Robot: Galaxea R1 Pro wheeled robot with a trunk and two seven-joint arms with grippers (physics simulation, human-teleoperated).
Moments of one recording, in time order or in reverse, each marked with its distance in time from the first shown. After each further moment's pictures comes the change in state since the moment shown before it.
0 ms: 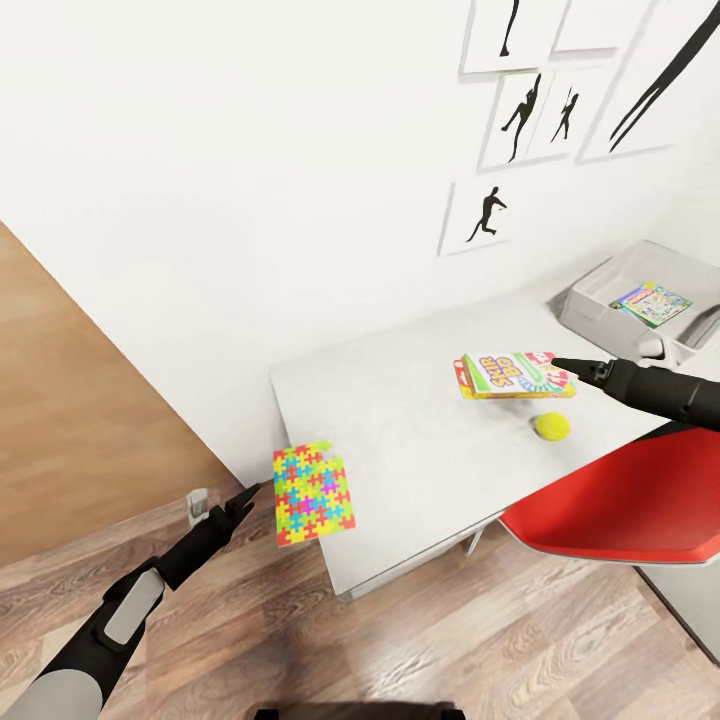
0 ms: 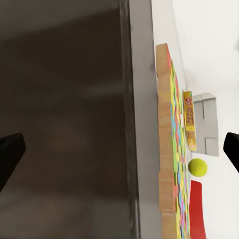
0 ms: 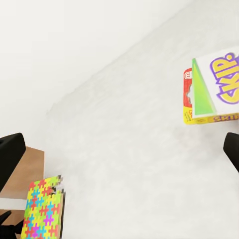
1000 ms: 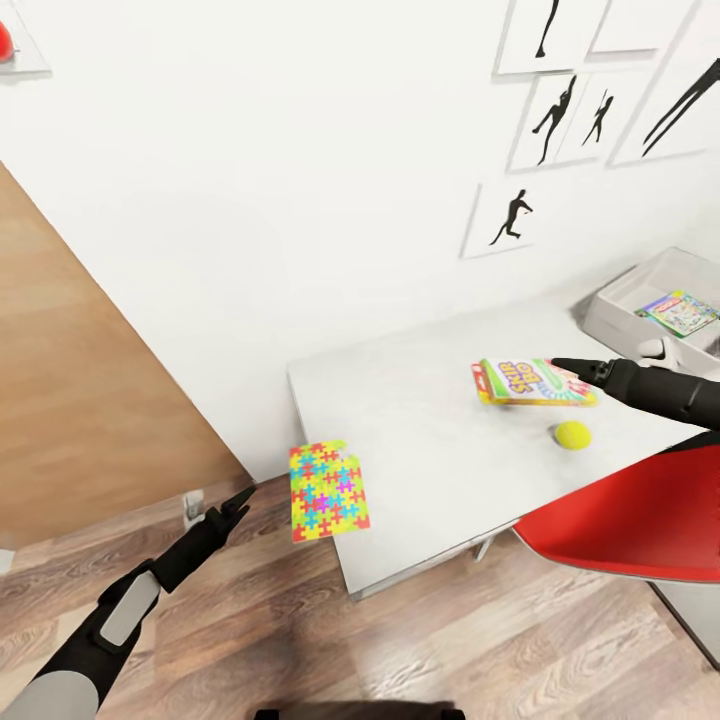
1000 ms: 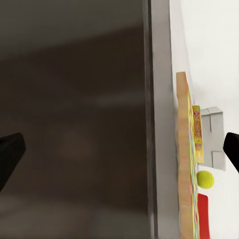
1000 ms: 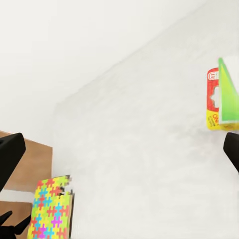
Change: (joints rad) left arm -0.001 0.008 0.013 0.018 -0.003 -0.002 0.009; right arm -0.001 -0.001 0.000 0.000 0.000 0.000 0.001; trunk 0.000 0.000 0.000
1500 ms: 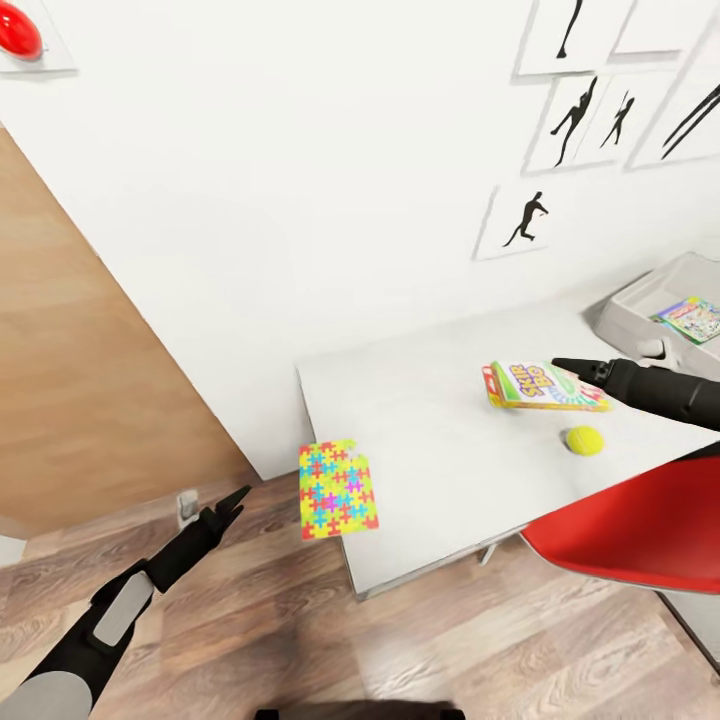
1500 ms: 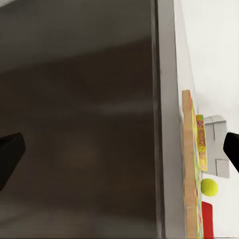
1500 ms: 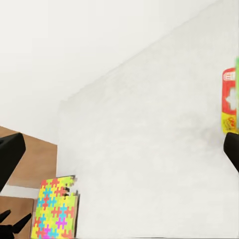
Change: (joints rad) left arm 0.001 0.015 0.010 0.000 -0.001 0.000 0.002; right arm 0.000 -0.001 0.000 0.000 -0.001 0.000 0.000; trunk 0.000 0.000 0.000
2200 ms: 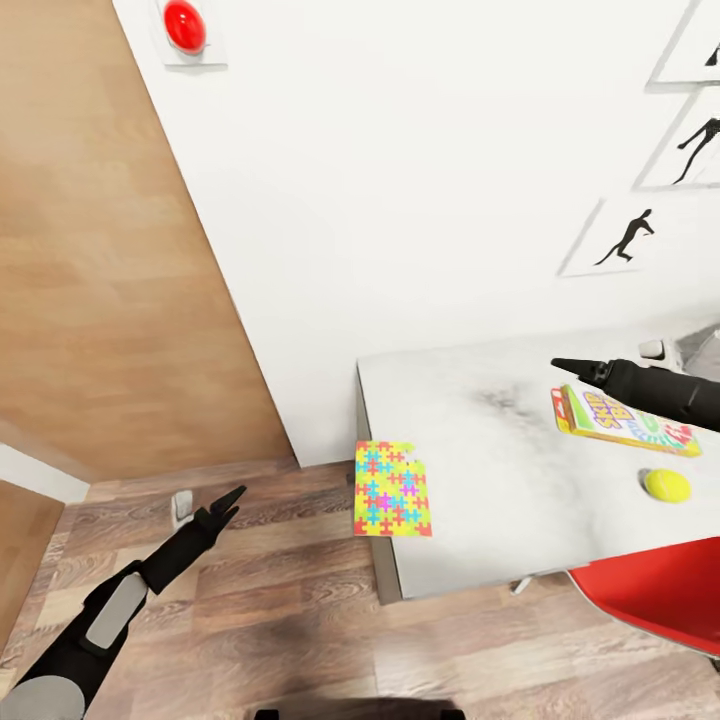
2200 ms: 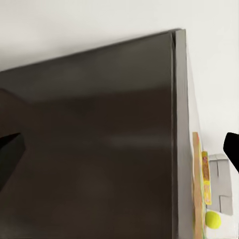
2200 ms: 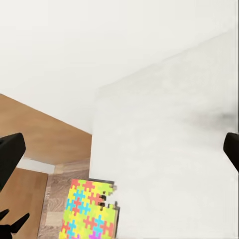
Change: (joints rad) left arm 0.013 0.012 0.010 -0.023 0.008 0.016 0.016; right arm 0.001 0.001 0.001 0.000 0.000 0.000 -0.001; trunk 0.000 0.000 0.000
